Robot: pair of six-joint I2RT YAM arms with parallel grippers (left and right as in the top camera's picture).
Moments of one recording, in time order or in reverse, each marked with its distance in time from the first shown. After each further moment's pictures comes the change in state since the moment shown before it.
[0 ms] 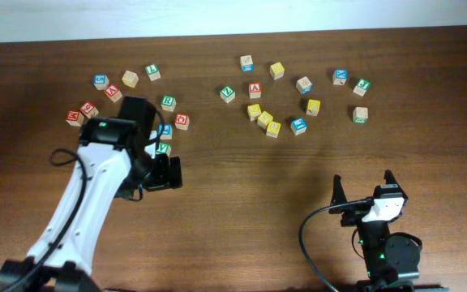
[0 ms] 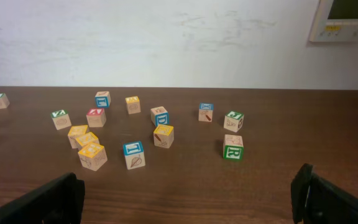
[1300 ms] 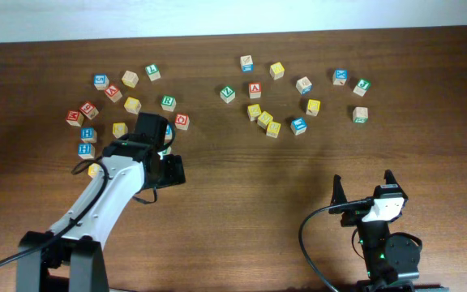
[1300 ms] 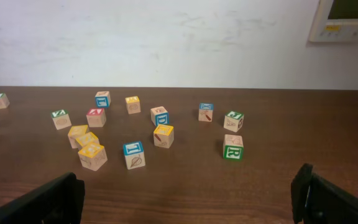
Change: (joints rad) left arm -0.021 0.053 -0.277 0.516 -0.102 -0.079; right arm 0.000 0.000 0.000 0.000 0.000 0.000
